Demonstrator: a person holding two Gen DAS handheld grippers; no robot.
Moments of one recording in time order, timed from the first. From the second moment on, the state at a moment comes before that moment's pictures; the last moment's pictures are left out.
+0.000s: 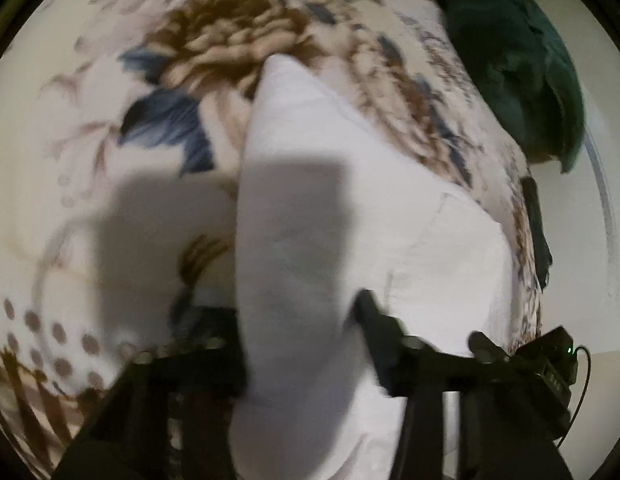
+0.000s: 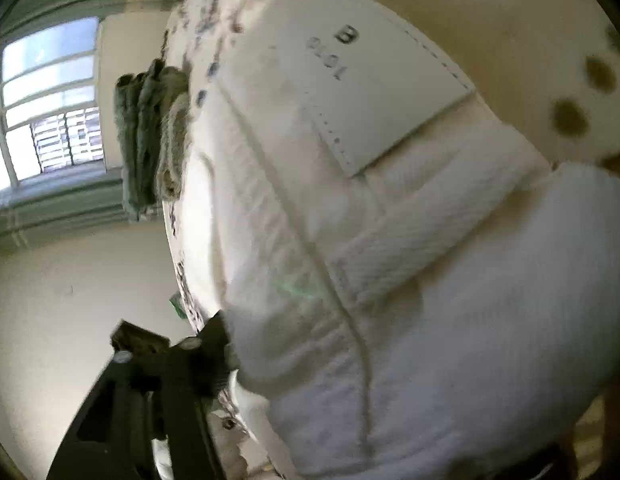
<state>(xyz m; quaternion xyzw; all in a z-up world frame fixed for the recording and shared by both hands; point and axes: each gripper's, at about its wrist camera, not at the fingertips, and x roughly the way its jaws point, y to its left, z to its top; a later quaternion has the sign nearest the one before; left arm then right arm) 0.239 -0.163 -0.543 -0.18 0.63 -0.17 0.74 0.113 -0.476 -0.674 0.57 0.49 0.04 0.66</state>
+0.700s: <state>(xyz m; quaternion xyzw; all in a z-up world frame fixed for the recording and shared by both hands) 0.338 -0.124 -0.346 -0.23 0.52 -0.19 0.80 0.217 -0.456 -0.456 0.49 0.46 0.09 0.73</state>
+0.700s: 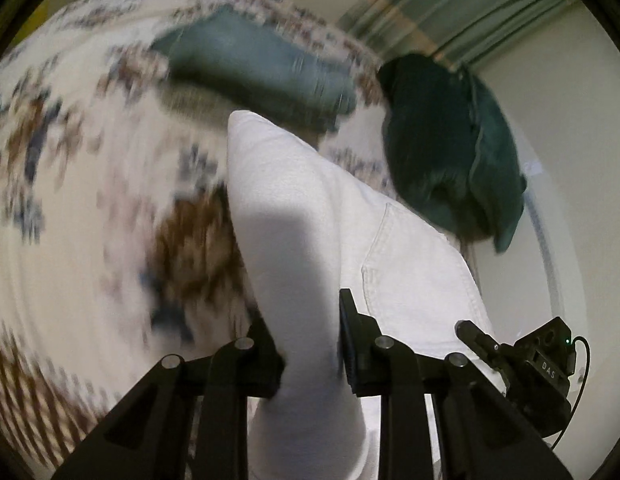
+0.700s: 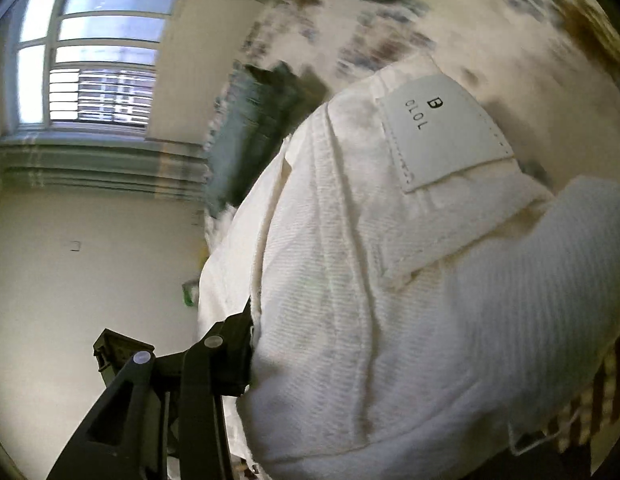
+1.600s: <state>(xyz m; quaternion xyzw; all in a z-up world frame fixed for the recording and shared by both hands) 0.744 -0.022 -0.435 -0.20 0.54 -0.19 0.80 0.688 -0.330 -0.508 0.43 0.44 0.05 0.78</state>
